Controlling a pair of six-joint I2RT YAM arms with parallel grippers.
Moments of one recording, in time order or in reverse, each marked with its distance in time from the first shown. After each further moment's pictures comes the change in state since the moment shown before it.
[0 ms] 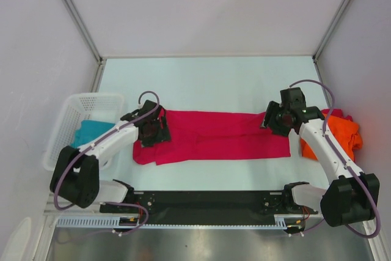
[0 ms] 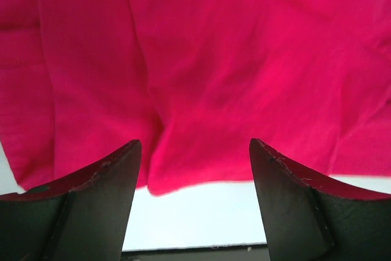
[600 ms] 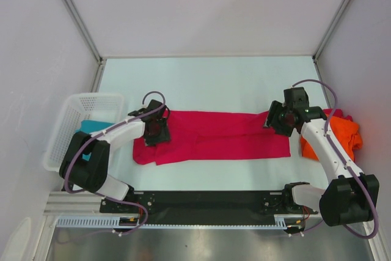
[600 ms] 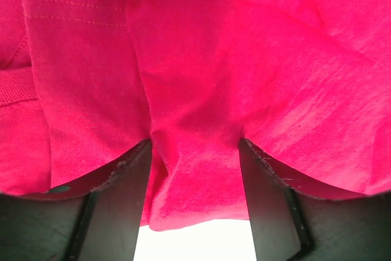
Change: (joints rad) left arm 0.000 0.188 0.039 0.072 -0.056 0.011; right arm -0.044 -0.001 0.002 -0.006 -0.001 -0.040
